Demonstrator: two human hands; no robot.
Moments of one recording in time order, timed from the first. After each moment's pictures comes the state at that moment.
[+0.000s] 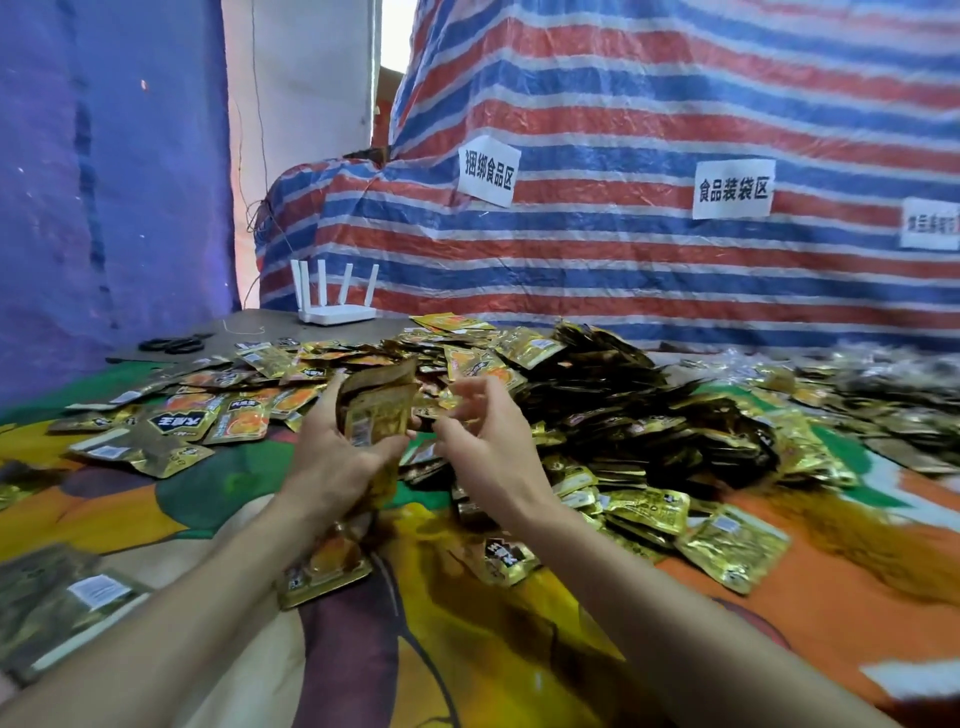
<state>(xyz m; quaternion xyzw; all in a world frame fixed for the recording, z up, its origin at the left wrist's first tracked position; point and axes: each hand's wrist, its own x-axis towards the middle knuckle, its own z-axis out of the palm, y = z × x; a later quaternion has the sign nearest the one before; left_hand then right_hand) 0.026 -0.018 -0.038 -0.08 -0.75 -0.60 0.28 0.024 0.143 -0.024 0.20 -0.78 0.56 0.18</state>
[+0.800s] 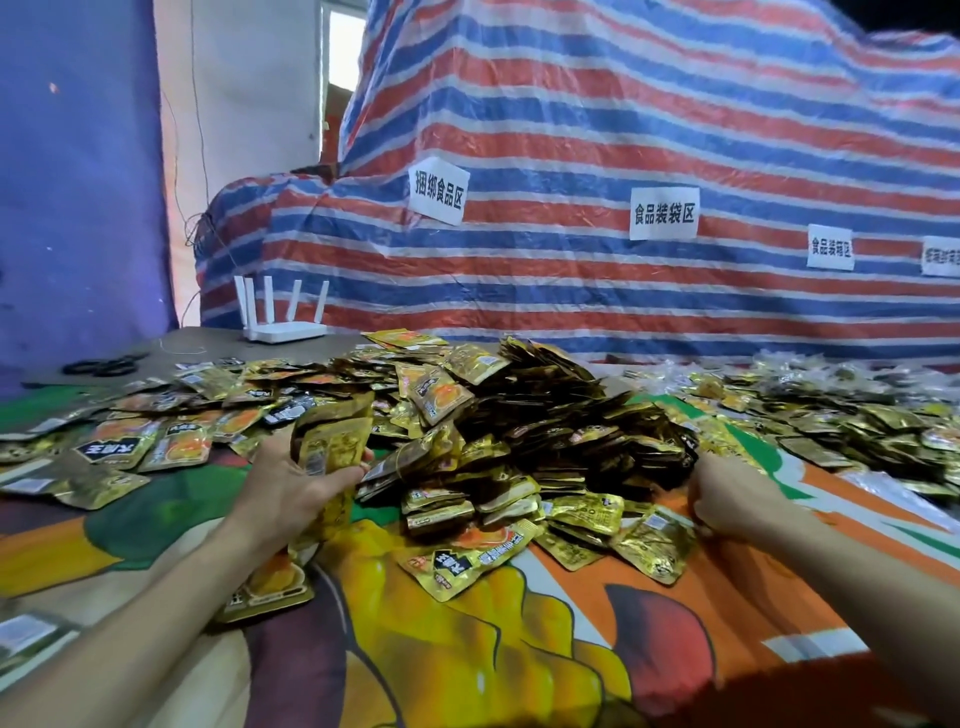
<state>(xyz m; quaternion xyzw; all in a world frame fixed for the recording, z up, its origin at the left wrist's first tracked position) 0.013 -0.027 -0.051 -0.15 -0.77 -0.57 0.24 0.014 0.421 -0.024 -0.14 -0.98 -0.05 0.10</state>
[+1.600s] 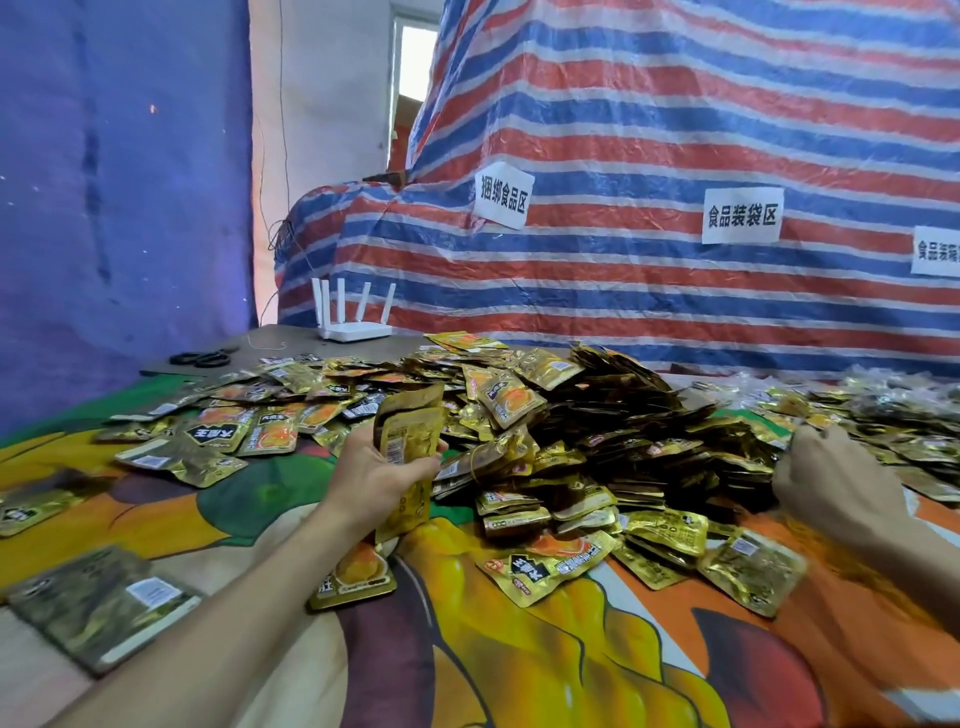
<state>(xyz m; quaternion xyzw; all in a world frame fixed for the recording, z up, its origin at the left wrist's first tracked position) 0.015 -0.025 -0.046 -0.13 -0.74 -0.62 0.24 0.022 0.397 -0.001 -0.13 -0.94 0.01 0.31</state>
